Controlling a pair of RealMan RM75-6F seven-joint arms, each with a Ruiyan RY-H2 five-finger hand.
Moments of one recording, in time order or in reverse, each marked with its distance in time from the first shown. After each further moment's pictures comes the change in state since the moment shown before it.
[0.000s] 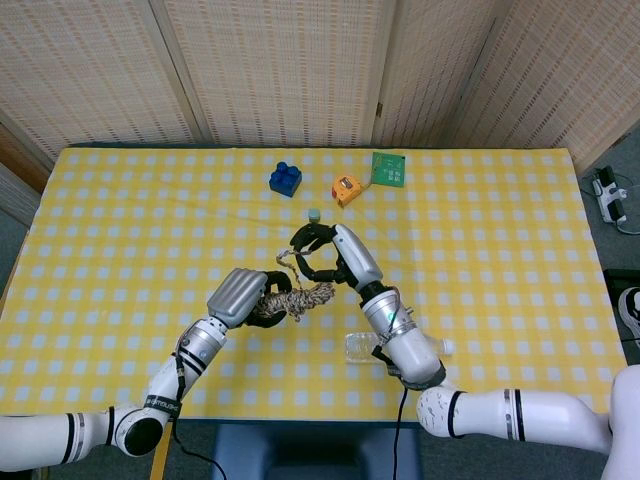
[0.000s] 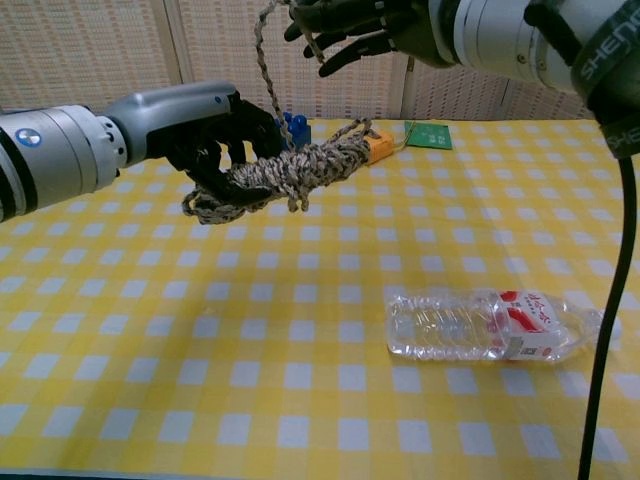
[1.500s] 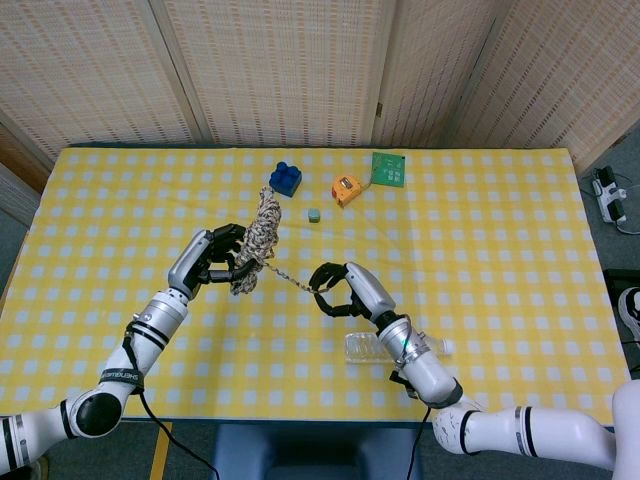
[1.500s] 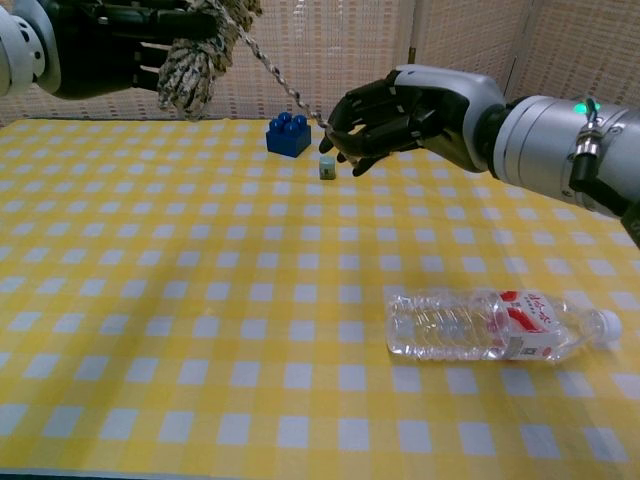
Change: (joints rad) left arm 0.185 0.167 -0.330 -0.106 -0.157 -0.243 -0.748; right arm -0.099 -0.010 -0.196 0.089 -0.191 -0.066 0.109
